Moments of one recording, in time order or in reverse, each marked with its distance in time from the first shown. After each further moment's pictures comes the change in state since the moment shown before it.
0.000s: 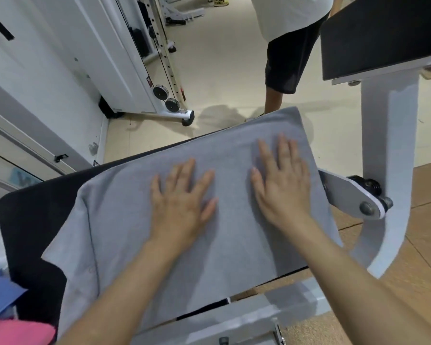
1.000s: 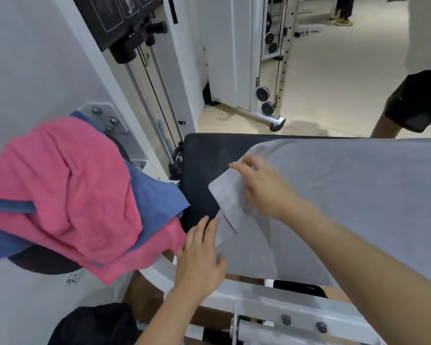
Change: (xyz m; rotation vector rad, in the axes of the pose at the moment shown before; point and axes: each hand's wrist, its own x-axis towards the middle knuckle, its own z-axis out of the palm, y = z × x) left_hand -0.248 -0.115 -0.056 -0.304 -0.265 -0.667; right_hand -0.059 -0.272 0.032 0.242 -0.487 -0.729
